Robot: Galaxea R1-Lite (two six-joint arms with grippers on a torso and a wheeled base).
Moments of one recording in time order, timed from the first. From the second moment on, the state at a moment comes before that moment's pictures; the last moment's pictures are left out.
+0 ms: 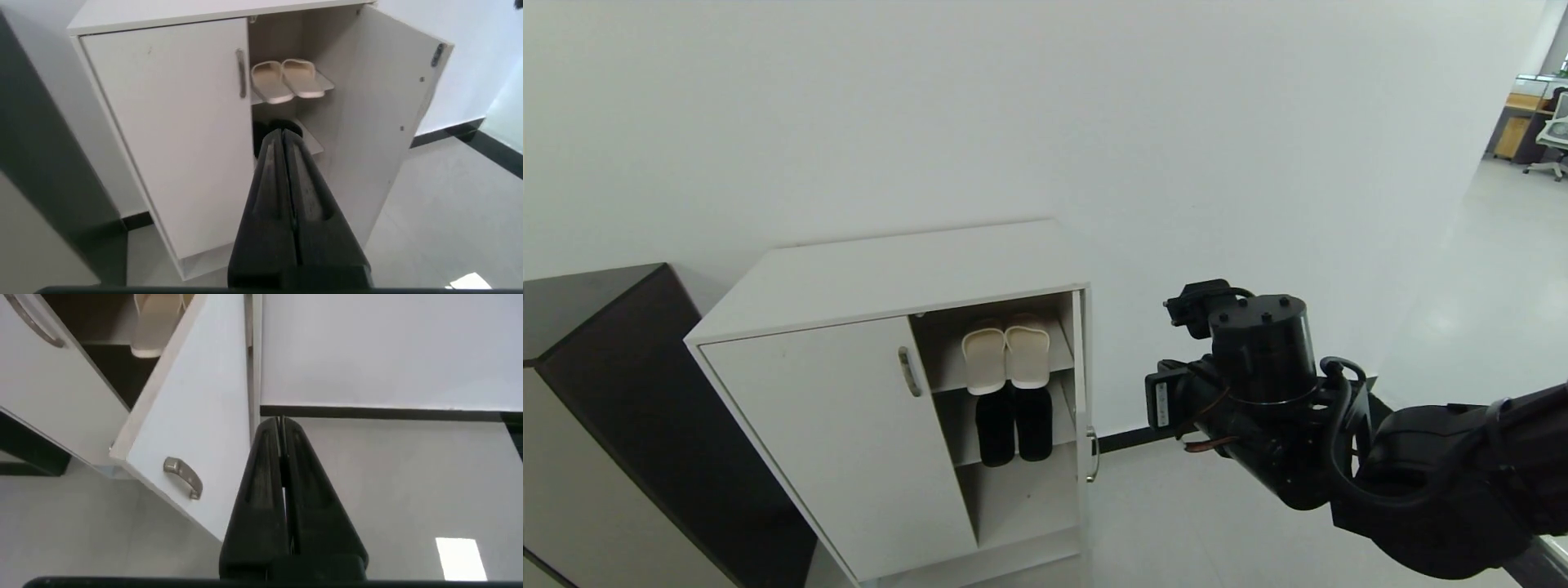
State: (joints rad) left arm 0.00 0.00 0.00 0.00 -0.05 0.02; right arm 0.82 1.85 -0.95 -0.57 -0.51 0.18
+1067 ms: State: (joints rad) left arm 0.00 0.00 0.00 0.00 -0.05 0.02; right arm 0.70 1.84 -0.89 -0.56 -0.51 0.09
